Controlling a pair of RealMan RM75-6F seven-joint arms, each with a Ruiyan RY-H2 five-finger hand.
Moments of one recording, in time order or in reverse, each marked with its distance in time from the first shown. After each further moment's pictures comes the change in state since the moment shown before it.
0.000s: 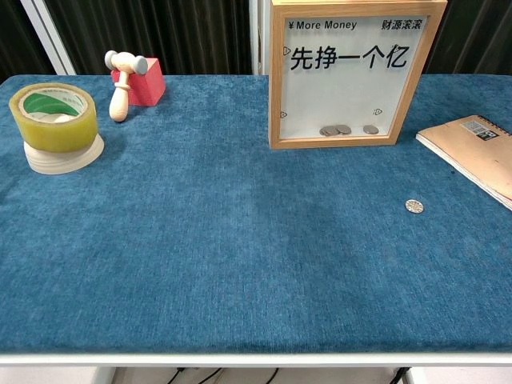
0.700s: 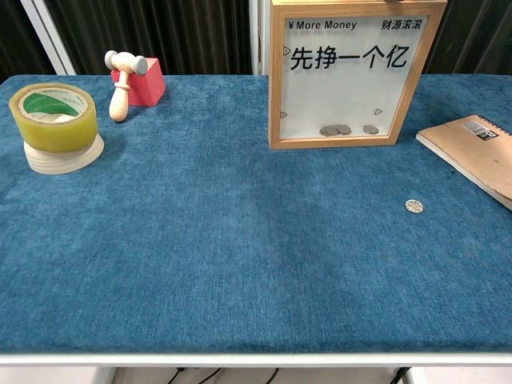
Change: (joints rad) left arm 0.001 -0.005 -0.003 0.024 -0.009 -0.006 -0.022; right arm 0.086 -0.076 -0.076 0.022 0.071 0.089 -0.034
